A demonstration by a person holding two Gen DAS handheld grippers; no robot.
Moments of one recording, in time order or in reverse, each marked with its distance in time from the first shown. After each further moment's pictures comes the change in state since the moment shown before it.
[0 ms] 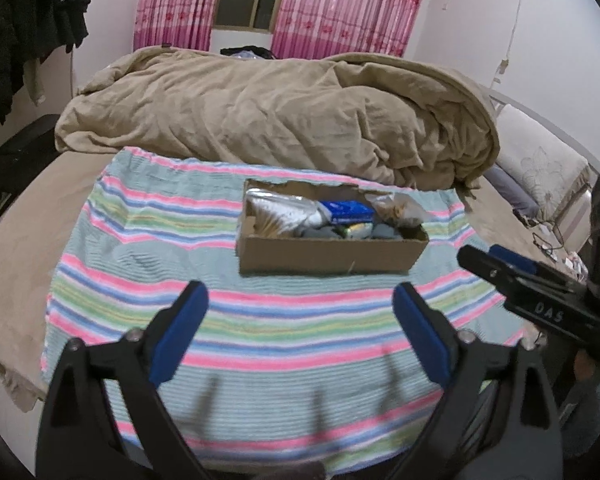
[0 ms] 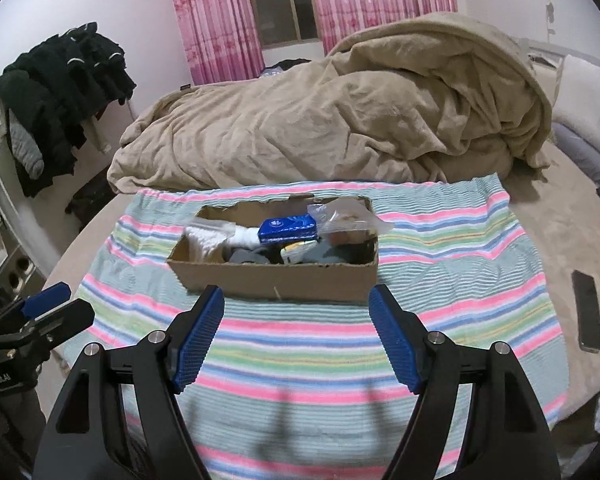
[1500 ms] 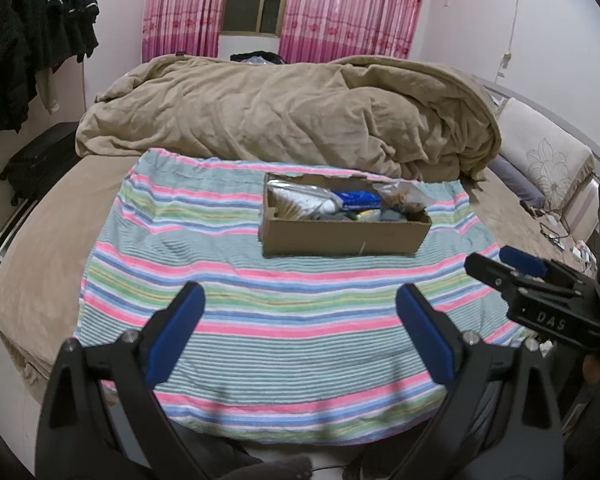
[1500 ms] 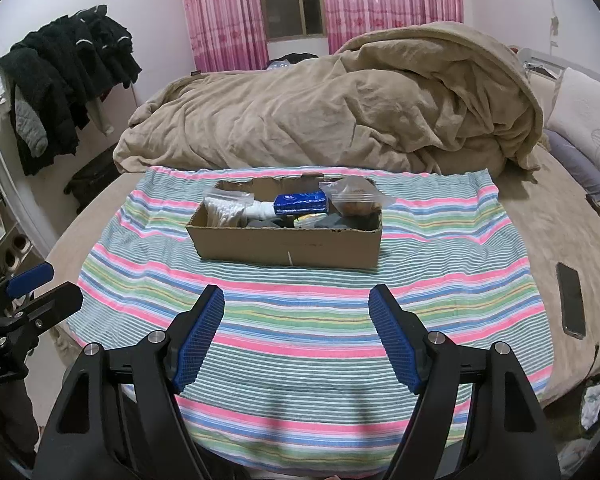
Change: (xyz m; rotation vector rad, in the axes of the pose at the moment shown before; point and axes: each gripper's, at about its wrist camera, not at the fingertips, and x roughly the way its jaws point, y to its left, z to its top) left arm -0.040 0.005 -0.019 0.024 -0.007 0.053; right arm -0.032 0.024 -0.028 -0.047 0.023 -0.027
